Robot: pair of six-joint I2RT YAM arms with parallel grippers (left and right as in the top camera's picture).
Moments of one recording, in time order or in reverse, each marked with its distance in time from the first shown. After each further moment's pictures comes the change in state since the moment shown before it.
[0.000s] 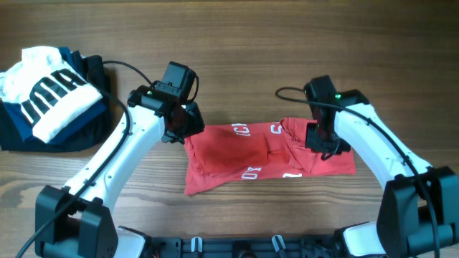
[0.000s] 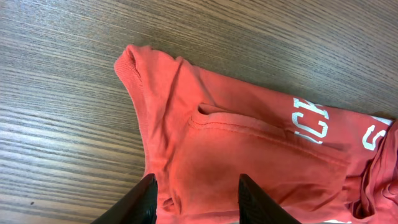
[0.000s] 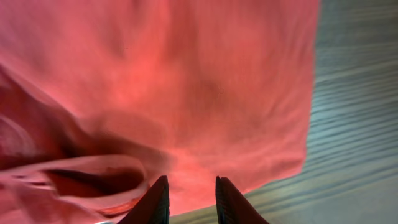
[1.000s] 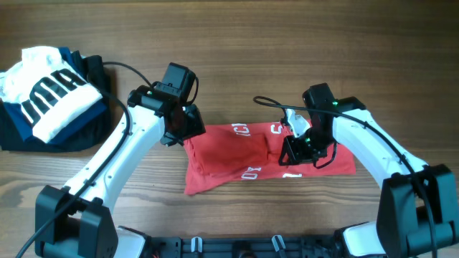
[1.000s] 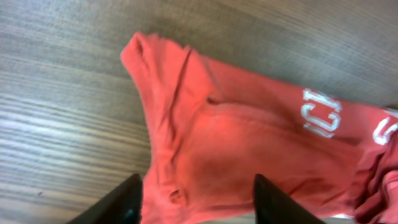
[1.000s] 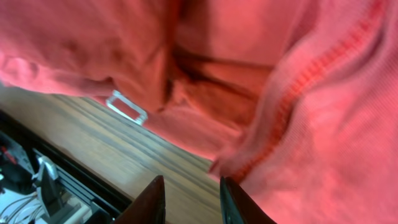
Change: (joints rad) left arm 0.000 0.000 0.000 -0.039 0.000 0.008; right arm 0.002 -0.002 -0.053 0.047 -0.634 -0.446
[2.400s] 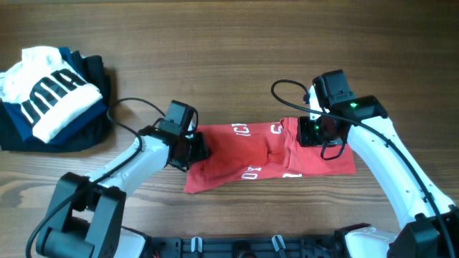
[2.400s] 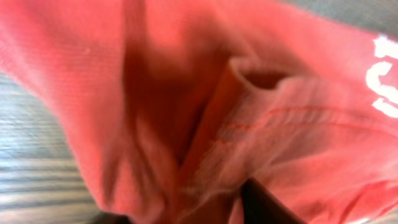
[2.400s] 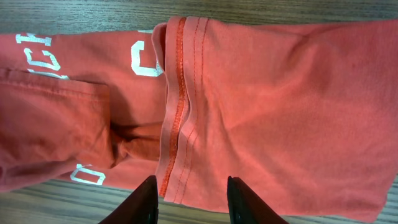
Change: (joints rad) left arm -0.014 0.011 -0.445 0.543 0.208 0.039; right arm 0.000 -0.169 0.086 0.017 0.330 0.253
